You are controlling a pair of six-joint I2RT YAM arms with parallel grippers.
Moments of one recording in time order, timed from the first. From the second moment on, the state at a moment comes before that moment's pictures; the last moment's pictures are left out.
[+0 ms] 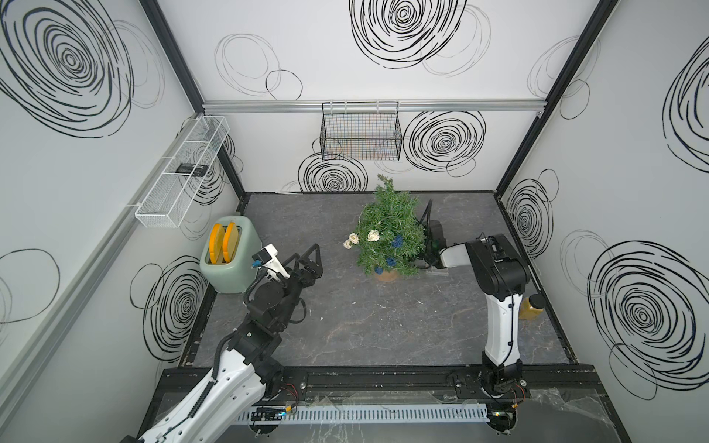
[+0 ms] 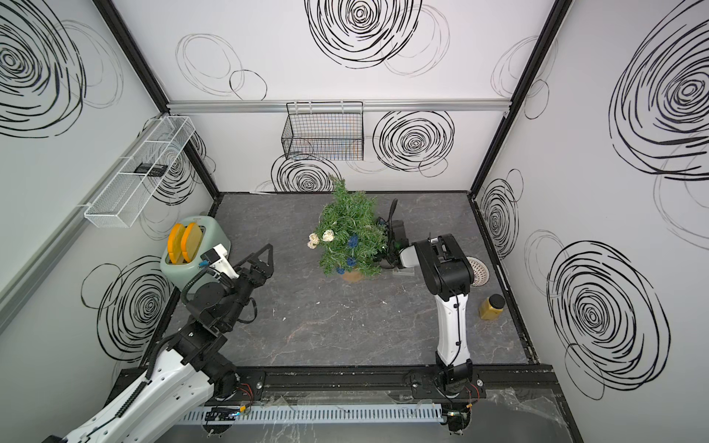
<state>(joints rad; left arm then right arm) -0.50 0.54 0.39 0.14 -0.29 -0.81 0.34 2.13 1.08 0.46 -0.83 0.73</state>
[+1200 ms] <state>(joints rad) -0.71 0.81 0.67 0.09 -0.08 -0.62 0.15 1.42 0.80 0.28 -0.49 0.81</state>
